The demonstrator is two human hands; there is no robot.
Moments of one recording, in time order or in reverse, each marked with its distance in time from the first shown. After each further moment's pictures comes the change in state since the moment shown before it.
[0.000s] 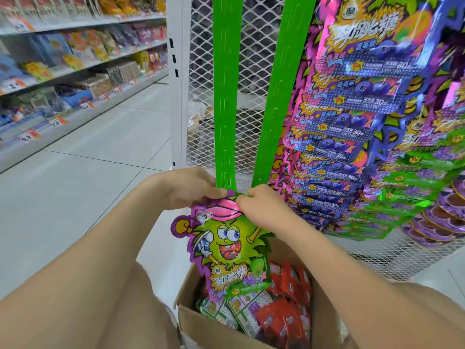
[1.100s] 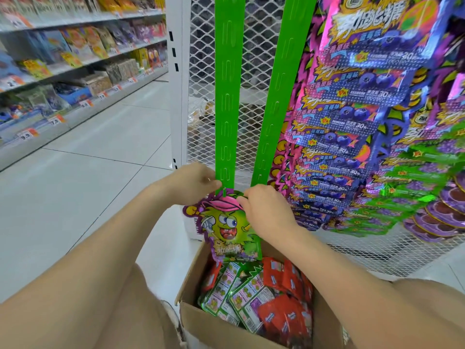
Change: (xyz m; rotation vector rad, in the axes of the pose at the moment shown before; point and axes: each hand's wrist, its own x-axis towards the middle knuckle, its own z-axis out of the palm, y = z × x) left_hand -0.004 -0.006 0.004 0.582 0.274 0.181; right_hand -0.008 0.013 0.017 -0.490 0.235 -0.309
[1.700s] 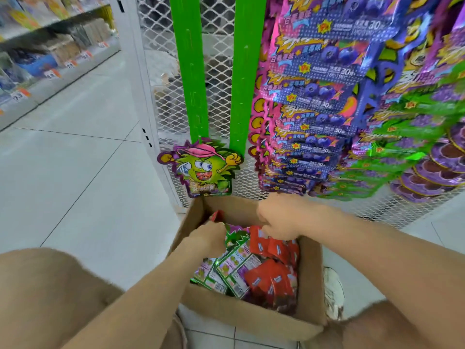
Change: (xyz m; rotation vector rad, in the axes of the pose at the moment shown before) left_hand 0.019 -0.020 0.232 0.323 -0.447 -0.083; right_hand -0.039 0.081 0.007 -0.341 -0.704 -0.172
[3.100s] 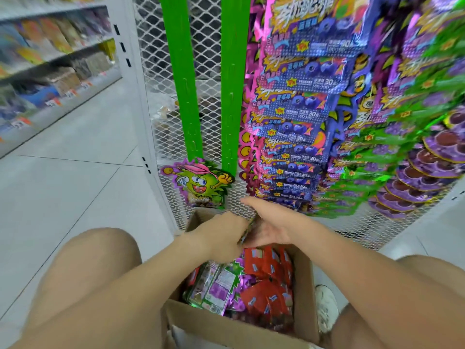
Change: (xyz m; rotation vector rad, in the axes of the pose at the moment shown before) left_hand -0.085 0.061 -0.103 0.103 0.264 0.409; right_hand -0.001 0.002 -0.011 1.938 -0.108 0.434
